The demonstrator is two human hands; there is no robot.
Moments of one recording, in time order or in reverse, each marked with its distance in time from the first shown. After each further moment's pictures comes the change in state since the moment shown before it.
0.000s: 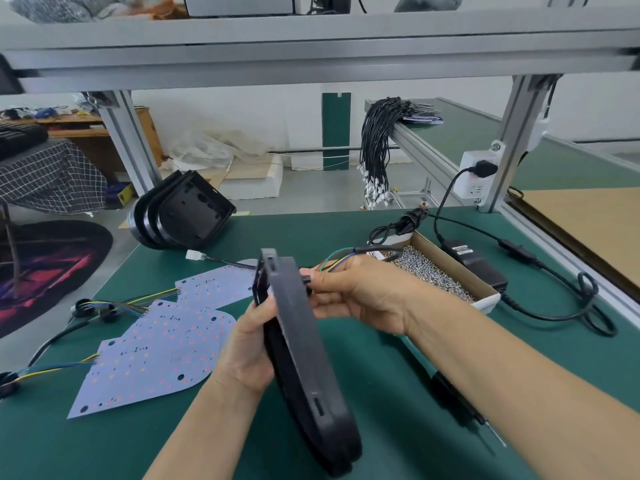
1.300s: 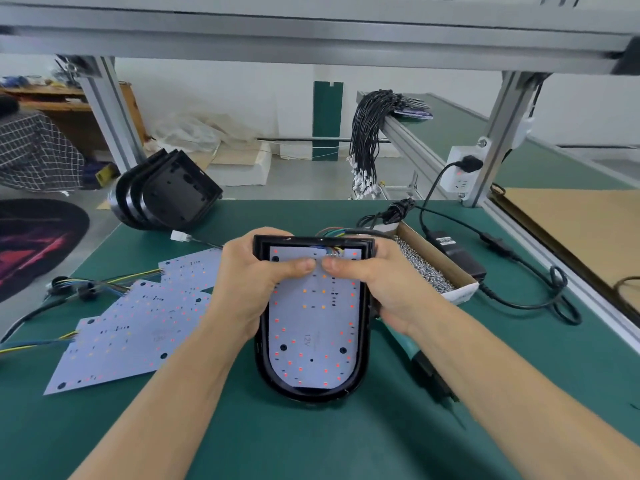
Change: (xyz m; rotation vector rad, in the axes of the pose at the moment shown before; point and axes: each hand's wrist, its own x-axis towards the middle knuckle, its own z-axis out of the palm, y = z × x) left_hand 0.011 0.036 0.031 0.476 0.106 0.276; right_hand -0.028 0.009 -0.012 -0.157 0.300 -0.330
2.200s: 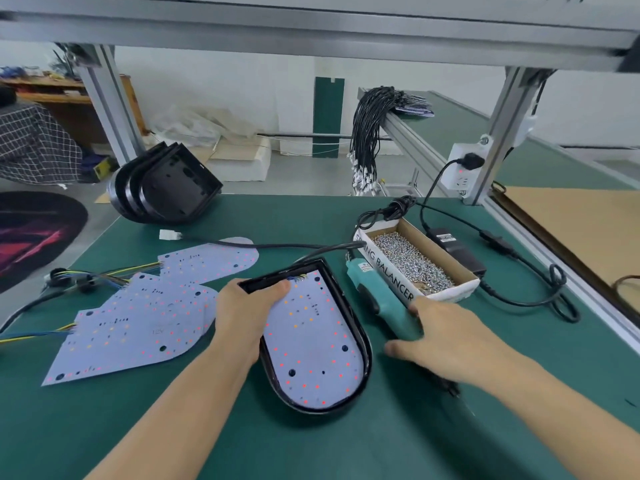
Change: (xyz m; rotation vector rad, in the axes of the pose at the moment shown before) left_hand -0.003 -0.064 -0.011 0.087 0.372 -0.384; right_hand -0.052 0.028 -0.061 -1.402 0.052 0.423
